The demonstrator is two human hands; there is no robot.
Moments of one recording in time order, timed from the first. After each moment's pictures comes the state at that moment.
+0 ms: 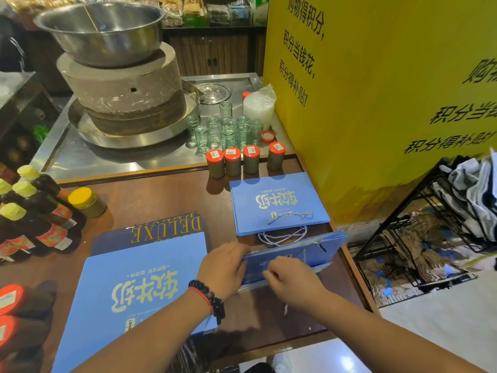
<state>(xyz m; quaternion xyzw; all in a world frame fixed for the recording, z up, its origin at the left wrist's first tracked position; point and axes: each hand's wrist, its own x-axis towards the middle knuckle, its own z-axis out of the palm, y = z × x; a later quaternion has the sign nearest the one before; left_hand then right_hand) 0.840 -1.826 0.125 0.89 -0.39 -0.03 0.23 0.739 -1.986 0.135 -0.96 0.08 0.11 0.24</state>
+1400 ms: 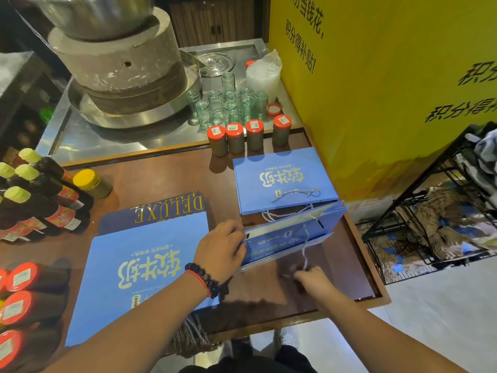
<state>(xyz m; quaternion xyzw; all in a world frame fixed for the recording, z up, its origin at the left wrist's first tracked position) 0.837 -1.828 0.117 0.90 -0.39 -0.02 0.19 0.697 -2.015 0.038 -0.58 0.49 0.13 0.63</state>
